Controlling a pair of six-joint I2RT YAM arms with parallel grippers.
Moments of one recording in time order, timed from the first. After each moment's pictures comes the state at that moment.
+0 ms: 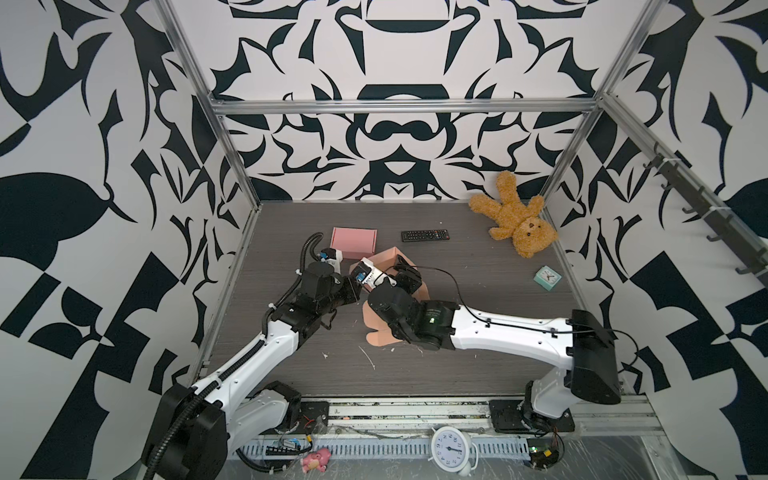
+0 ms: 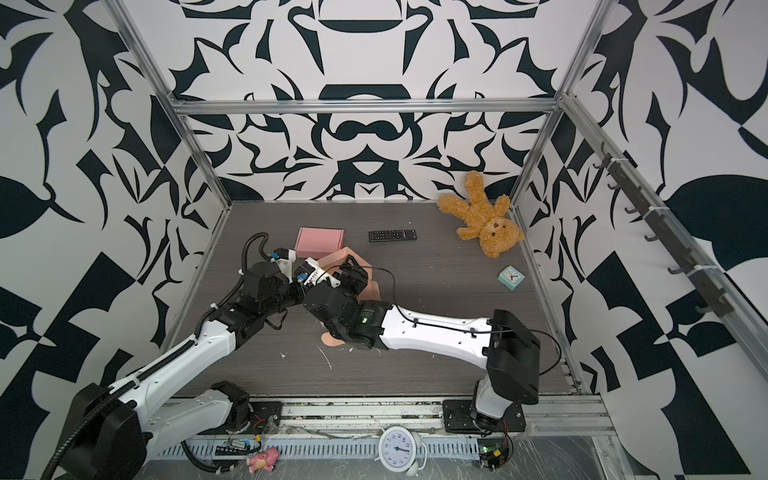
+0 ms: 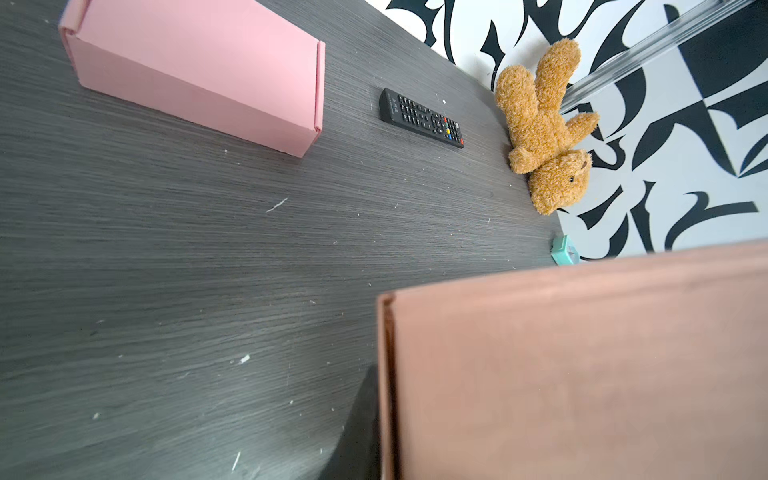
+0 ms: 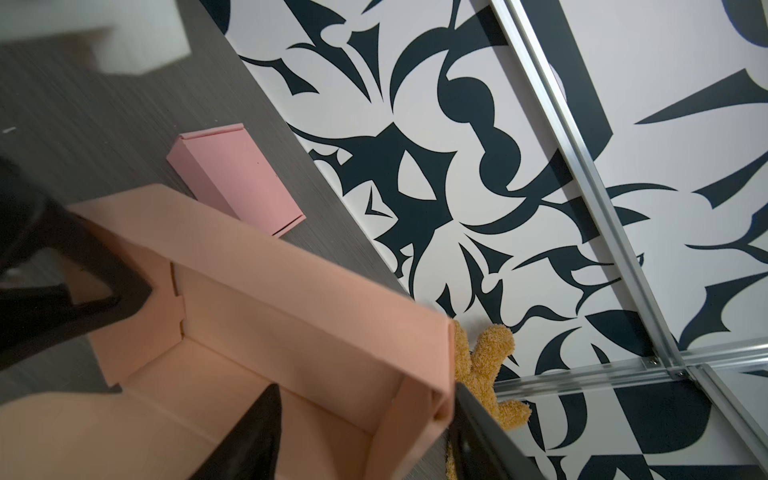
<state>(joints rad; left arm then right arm) -0.48 1.09 0.62 -0.07 0.20 -0.66 1.21 1.58 1.26 -0.22 0.96 -0.33</state>
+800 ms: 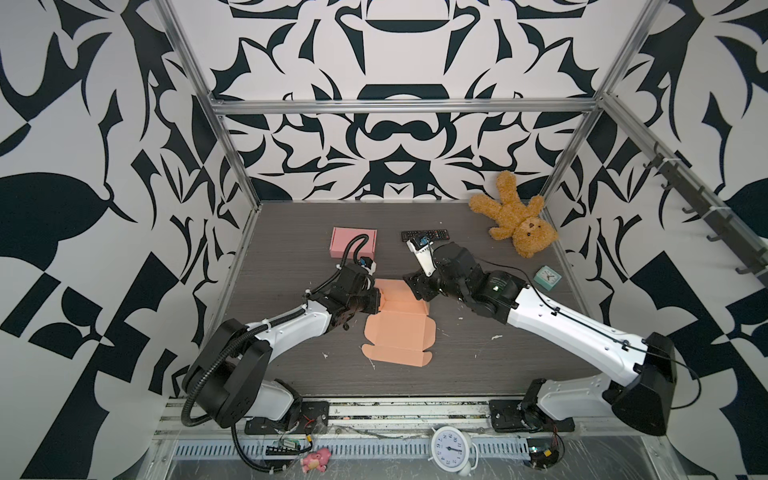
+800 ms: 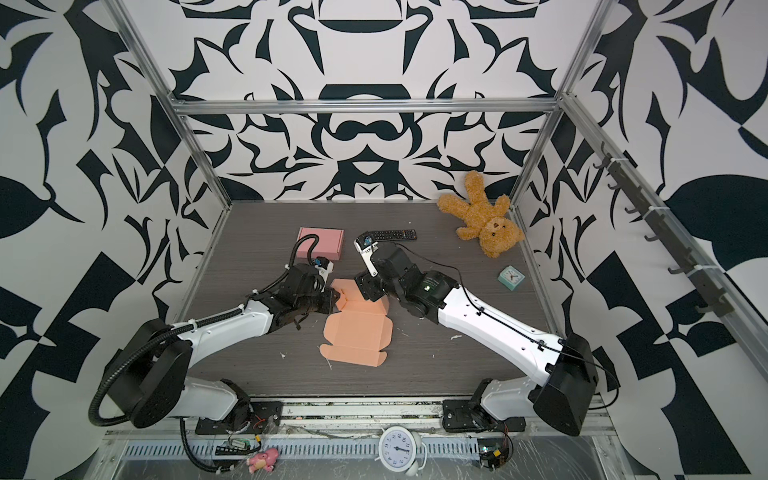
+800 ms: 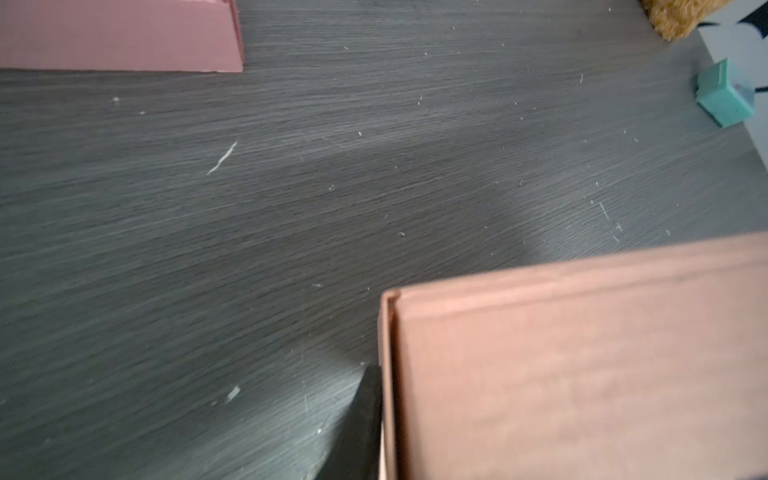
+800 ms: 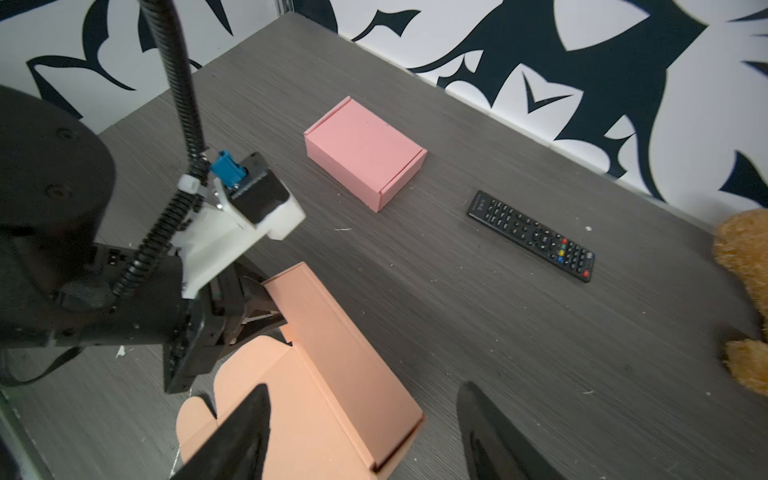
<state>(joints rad) -0.65 1.44 0.70 -0.04 0.08 -0.36 0.84 1.33 1.15 -0.46 0.13 0.13</state>
